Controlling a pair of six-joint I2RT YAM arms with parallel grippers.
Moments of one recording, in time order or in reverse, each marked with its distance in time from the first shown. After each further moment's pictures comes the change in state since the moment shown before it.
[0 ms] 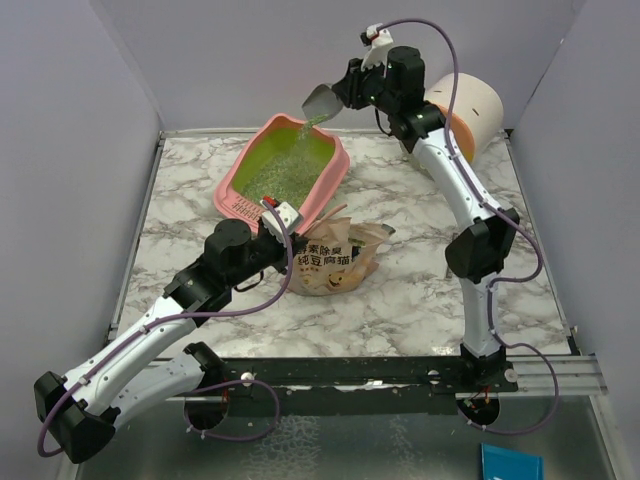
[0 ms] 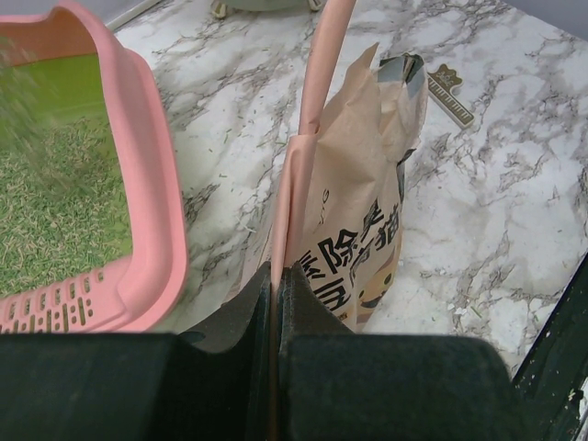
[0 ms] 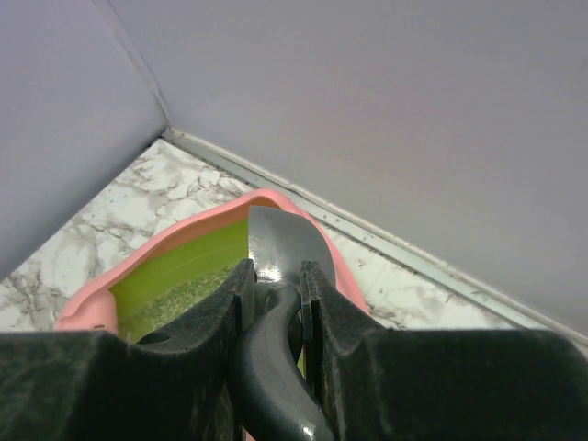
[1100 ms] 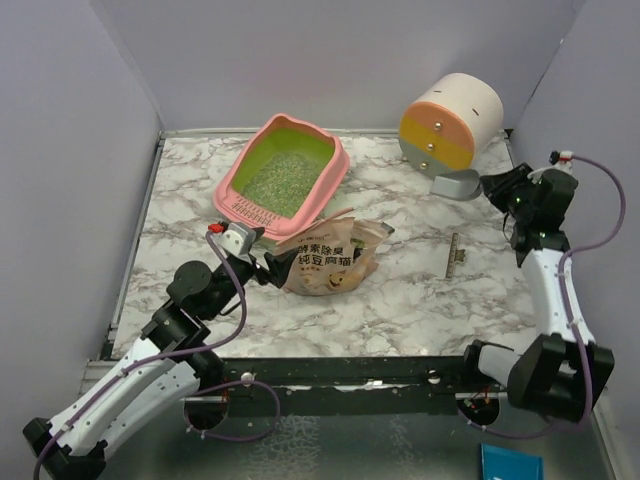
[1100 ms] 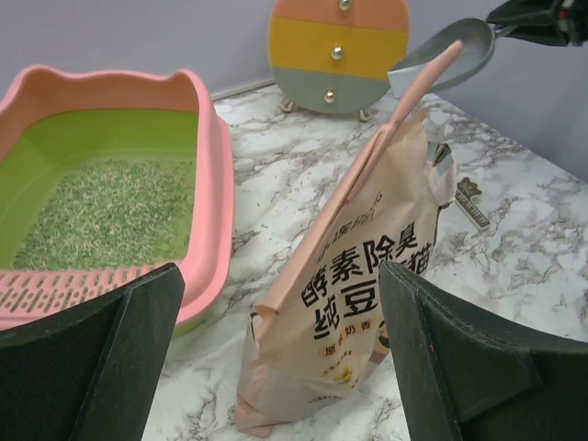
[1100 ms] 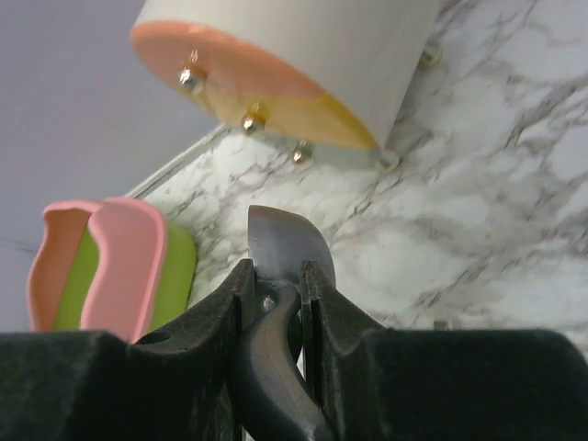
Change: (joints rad) left arm 0.000 -0.330 -0.214 0.173 -0.176 -0.110; right arm -0.705 -0.953 -1.401 0.292 -0.016 0.449
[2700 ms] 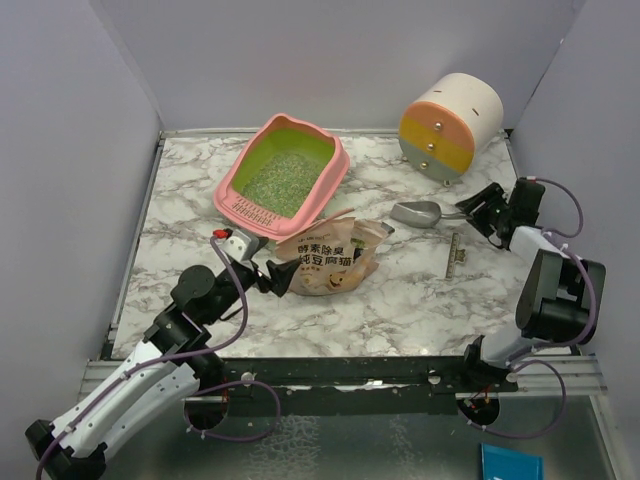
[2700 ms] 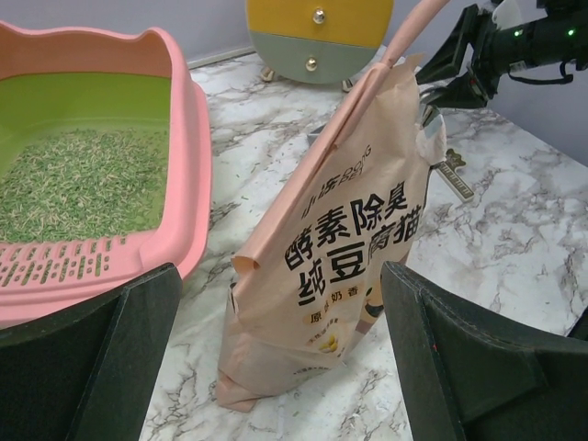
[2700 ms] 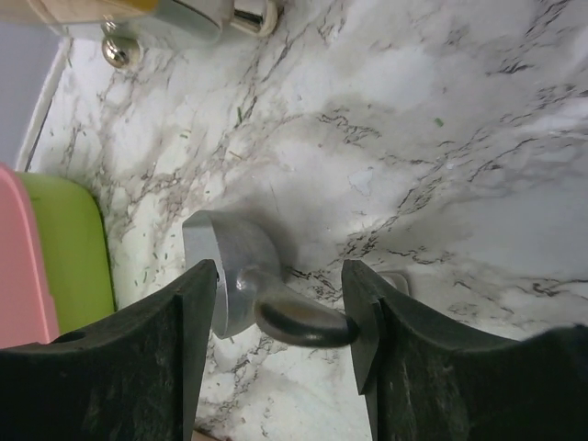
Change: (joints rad) left arm 0.000 -0.052 -0.096 -0.013 0.047 -0.040; right arm -0.024 0.374 -0.114 0.085 -0.116 0.092
